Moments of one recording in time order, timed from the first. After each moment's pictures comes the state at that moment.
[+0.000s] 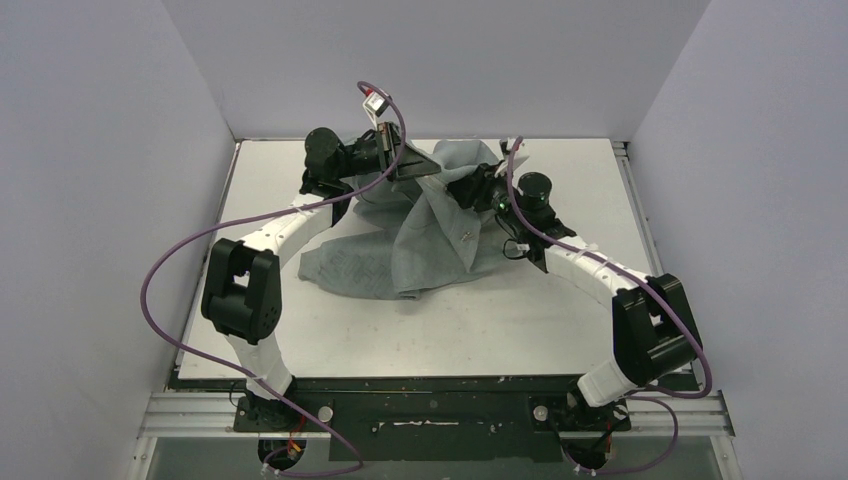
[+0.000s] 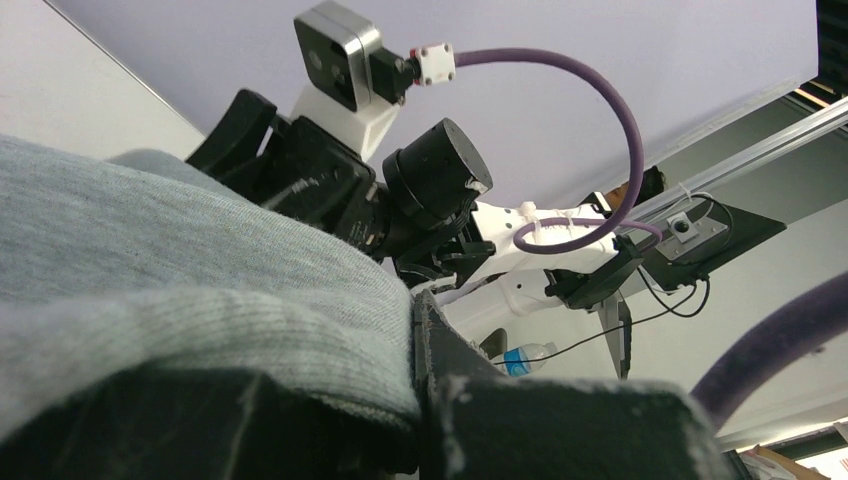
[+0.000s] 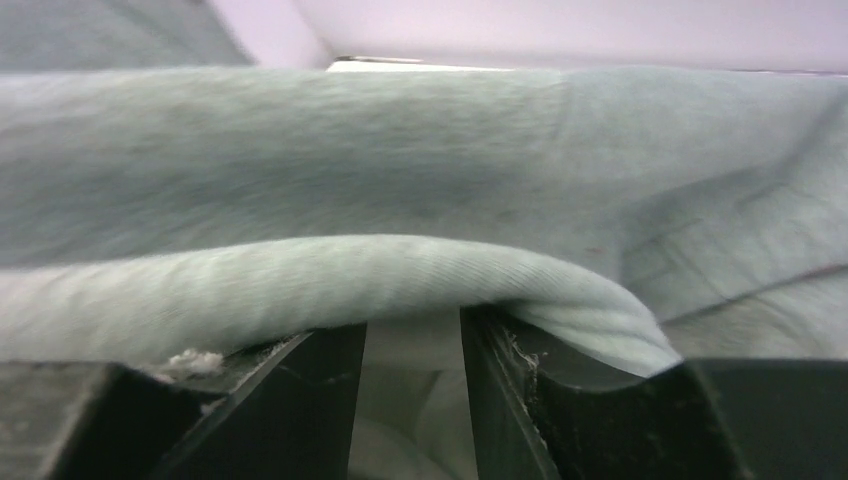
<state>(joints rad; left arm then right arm) -0.37 1.80 1.38 0.84 1.07 -1.36 0.41 1.54 0.97 0.49 -0.27 0.43</state>
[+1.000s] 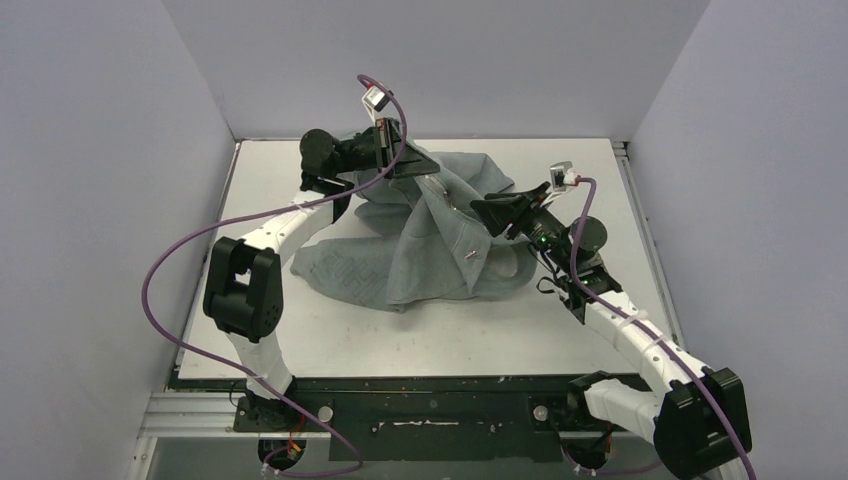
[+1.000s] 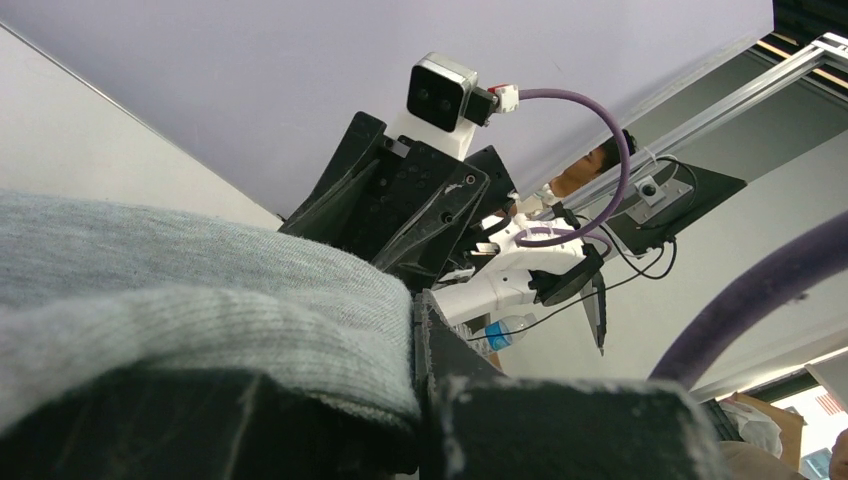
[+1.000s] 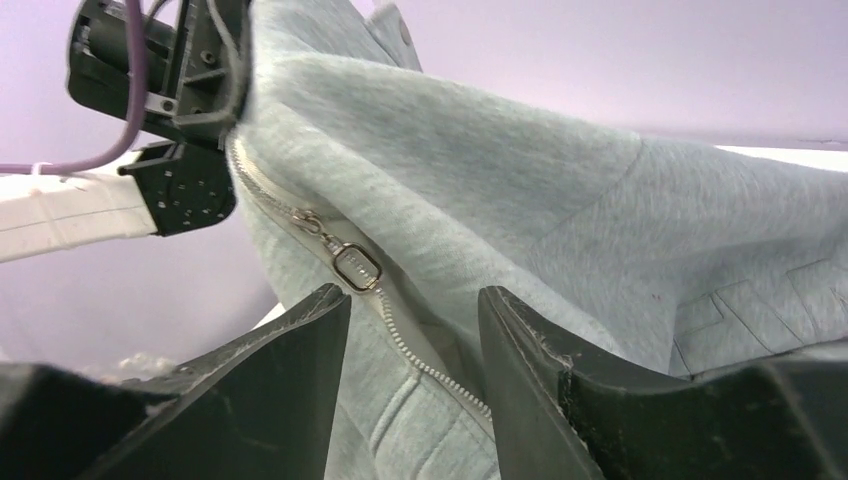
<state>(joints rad) -0.37 1.82 1.42 0.99 1.13 -1.49 0.35 1.10 0.64 0.64 -0.41 0.59</state>
